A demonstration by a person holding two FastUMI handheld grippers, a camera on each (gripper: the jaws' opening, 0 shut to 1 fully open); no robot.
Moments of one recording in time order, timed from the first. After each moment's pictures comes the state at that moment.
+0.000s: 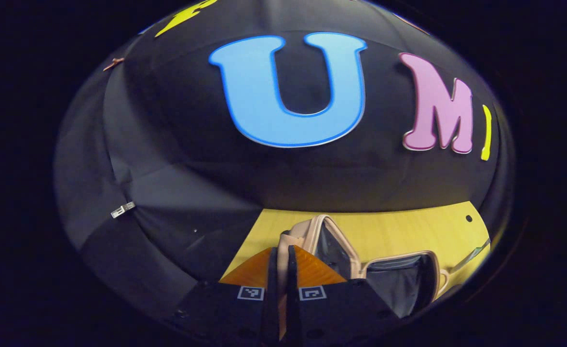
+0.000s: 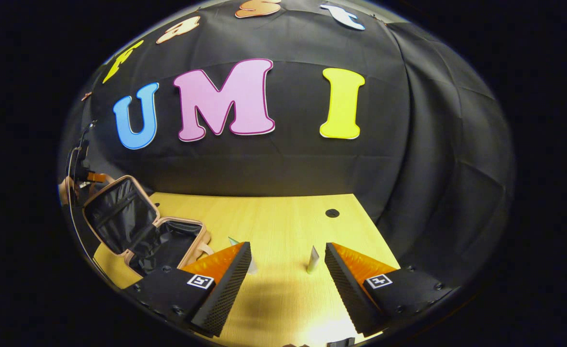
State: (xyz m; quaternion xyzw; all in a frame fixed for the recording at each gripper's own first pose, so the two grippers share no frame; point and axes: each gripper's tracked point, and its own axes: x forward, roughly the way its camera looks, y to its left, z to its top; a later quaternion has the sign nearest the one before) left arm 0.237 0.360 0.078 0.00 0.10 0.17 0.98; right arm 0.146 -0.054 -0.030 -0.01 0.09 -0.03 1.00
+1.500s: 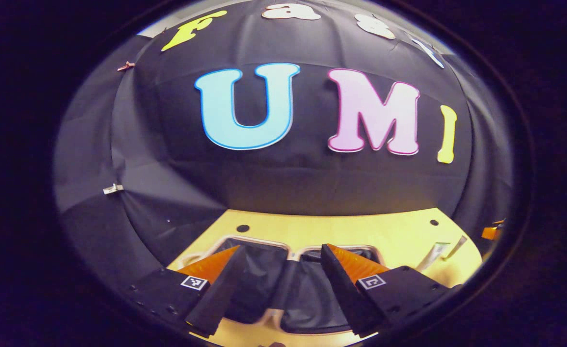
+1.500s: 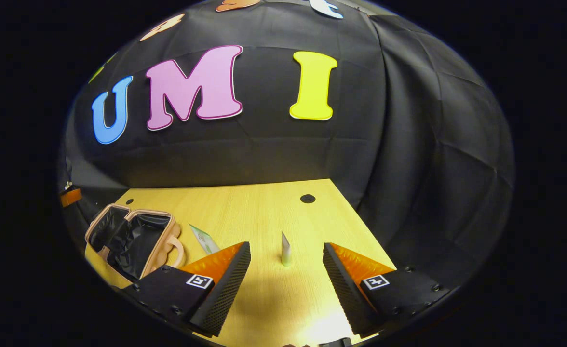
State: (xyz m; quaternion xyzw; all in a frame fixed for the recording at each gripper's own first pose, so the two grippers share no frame) left arm 0.157 0.086 0.043 0.00 0.00 0.09 1.00; right arm 0.172 -0.109 -0.080 0.02 0.12 -0.07 0.99
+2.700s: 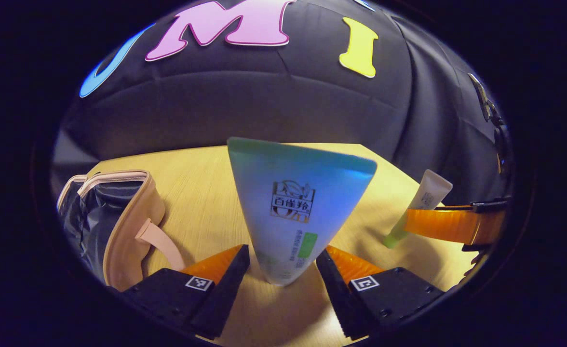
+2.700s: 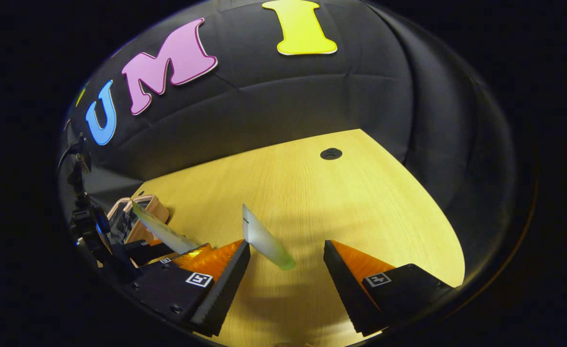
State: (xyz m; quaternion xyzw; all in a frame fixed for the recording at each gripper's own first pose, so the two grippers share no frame) left arm 0.348 -0.214 -0.183 0.04 0.16 -0.06 0.98; right arm 0.278 -0.140 -0.209 0.10 0.20 0.03 0.97
